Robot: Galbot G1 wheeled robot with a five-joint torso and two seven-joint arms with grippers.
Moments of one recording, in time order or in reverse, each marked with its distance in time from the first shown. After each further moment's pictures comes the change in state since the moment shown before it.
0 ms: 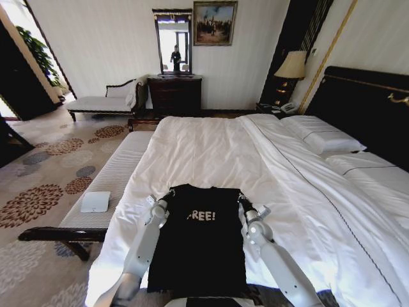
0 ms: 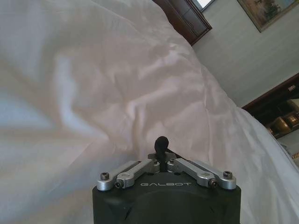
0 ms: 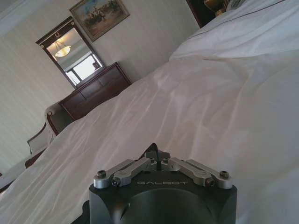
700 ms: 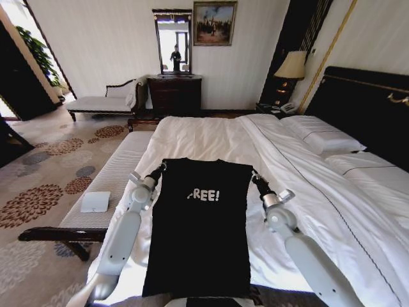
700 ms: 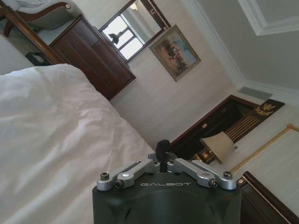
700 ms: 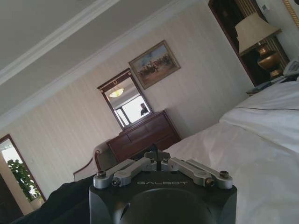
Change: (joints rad) left arm -0.054 0.209 0.021 -0.421 -0.273 0.036 -0.044; right arm 0.052 -0.262 0.028 0.272 0.137 0.032 -0.029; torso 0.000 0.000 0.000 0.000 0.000
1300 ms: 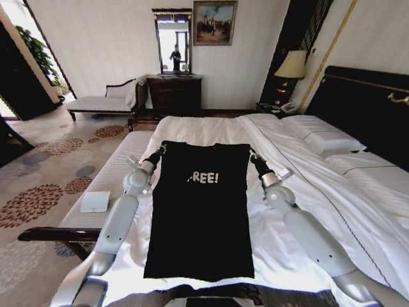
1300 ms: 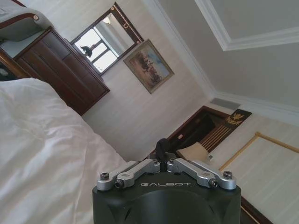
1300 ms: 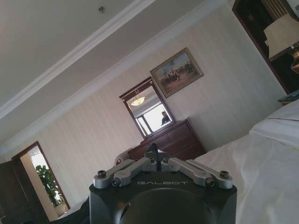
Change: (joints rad) left arm -0.076 0.033 0.063 0.082 -0.030 -0.100 0.141; right arm 0.163 -0.025 -0.121 -0.095 0.059 0.053 -0.071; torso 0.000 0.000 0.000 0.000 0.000
